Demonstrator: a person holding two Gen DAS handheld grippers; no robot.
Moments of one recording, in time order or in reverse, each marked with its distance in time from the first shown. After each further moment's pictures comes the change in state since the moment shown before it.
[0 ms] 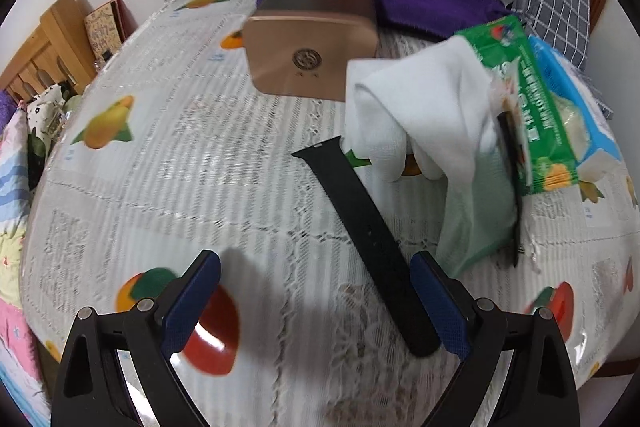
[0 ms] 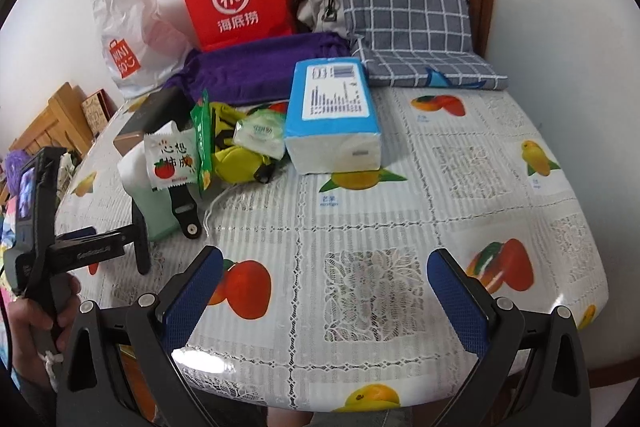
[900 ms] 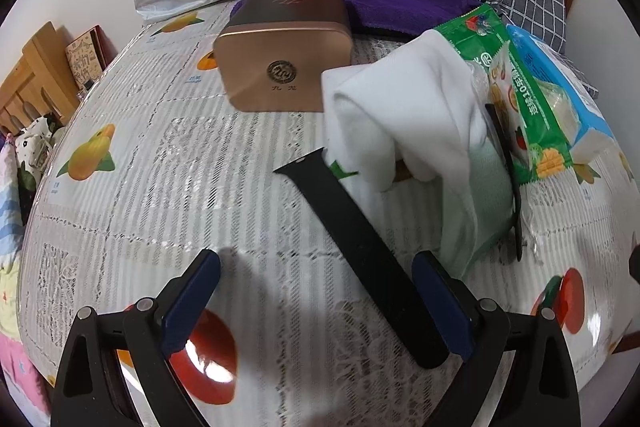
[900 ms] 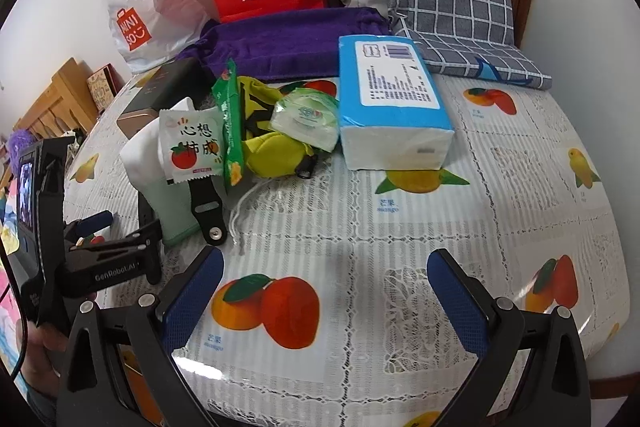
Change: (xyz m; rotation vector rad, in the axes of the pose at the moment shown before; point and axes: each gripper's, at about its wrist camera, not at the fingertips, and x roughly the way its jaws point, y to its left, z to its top) left arm 0.001 0.004 -0.004 0.096 -0.062 -0.042; right arm 0.035 0.046 0.014 -0.053 0.067 0.018
